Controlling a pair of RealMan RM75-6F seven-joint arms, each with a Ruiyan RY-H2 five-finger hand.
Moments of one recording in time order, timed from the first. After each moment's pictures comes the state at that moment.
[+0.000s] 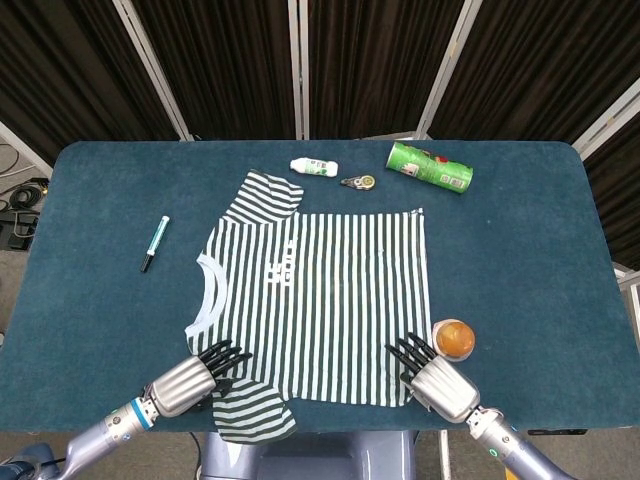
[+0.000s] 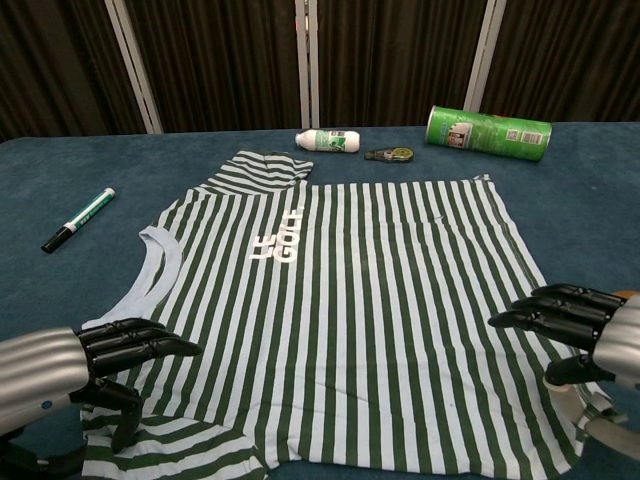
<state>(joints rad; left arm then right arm) -0.45 -1.60 0.28 -1.08 1.97 1.33 -0.20 0.36 -1.45 -0.18 -1.36 -1.89 1.26 -0.21</state>
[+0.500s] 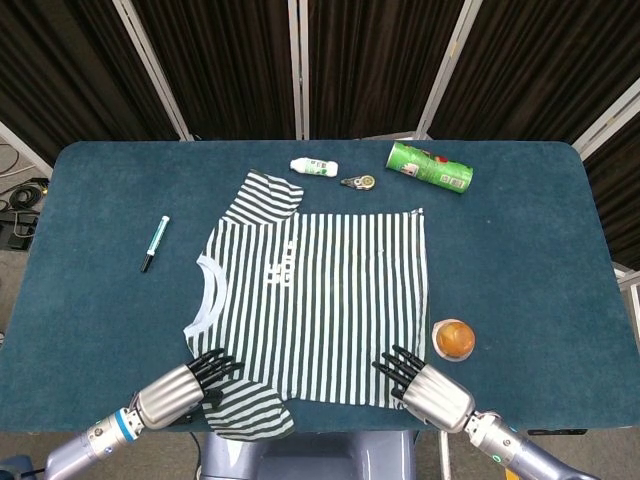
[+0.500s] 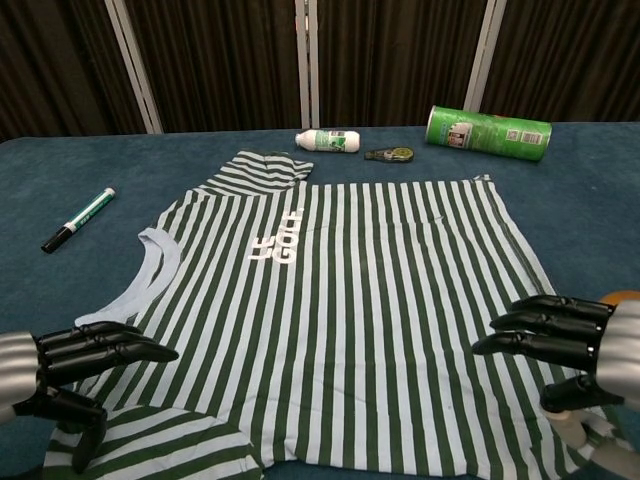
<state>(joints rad) -0.43 -1.53 0.34 -1.16 2.01 1.40 -0.22 0.44 -1.35 -0.22 -1.48 -1.99 1.22 -0.17</state>
